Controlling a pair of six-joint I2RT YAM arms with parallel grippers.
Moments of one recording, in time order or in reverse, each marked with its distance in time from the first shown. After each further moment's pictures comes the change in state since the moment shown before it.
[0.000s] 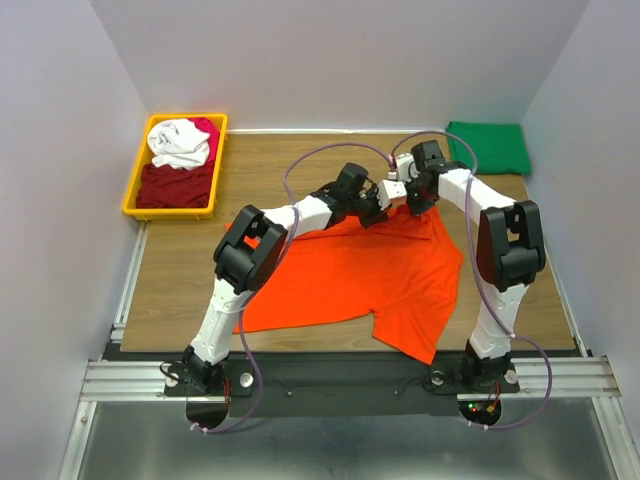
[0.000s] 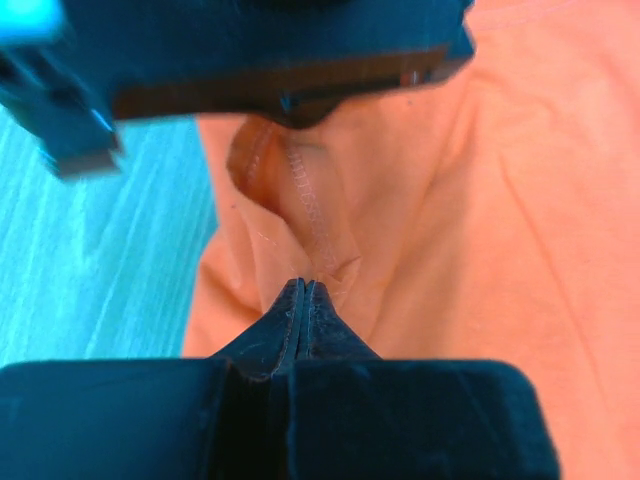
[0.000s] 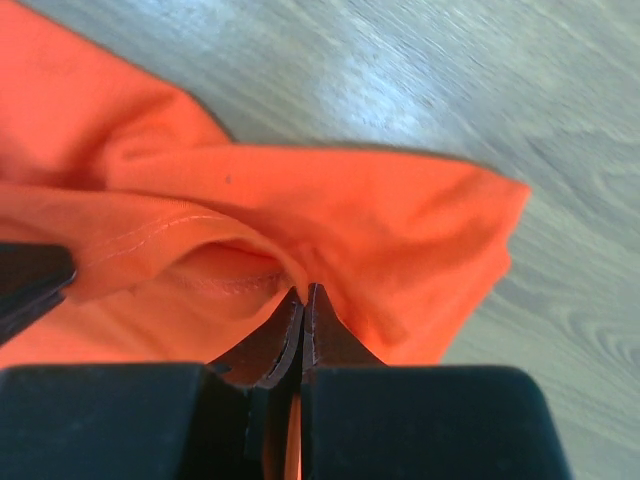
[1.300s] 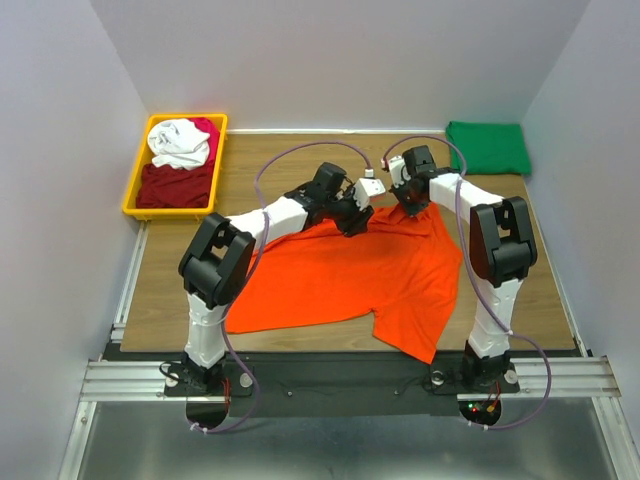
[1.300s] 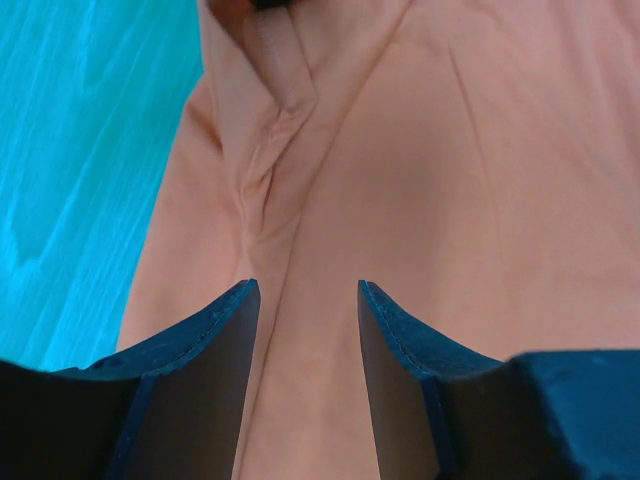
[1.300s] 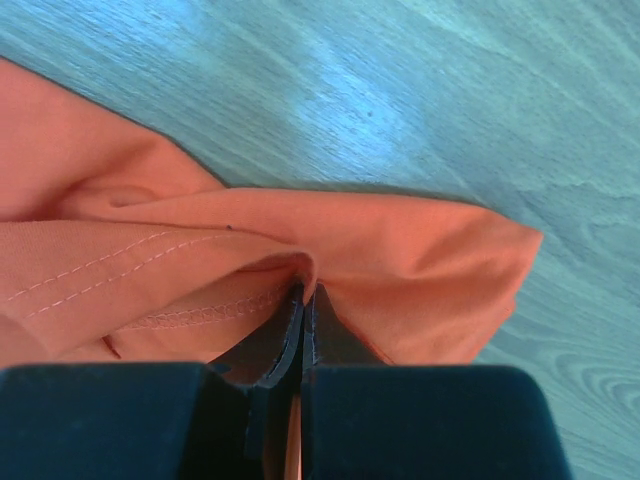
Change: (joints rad) left arm 0.058 -0.293 -0.241 -0.166 -0.047 -0.069; right arm 0.034 0.037 -0.024 0.115 0.068 -0.026
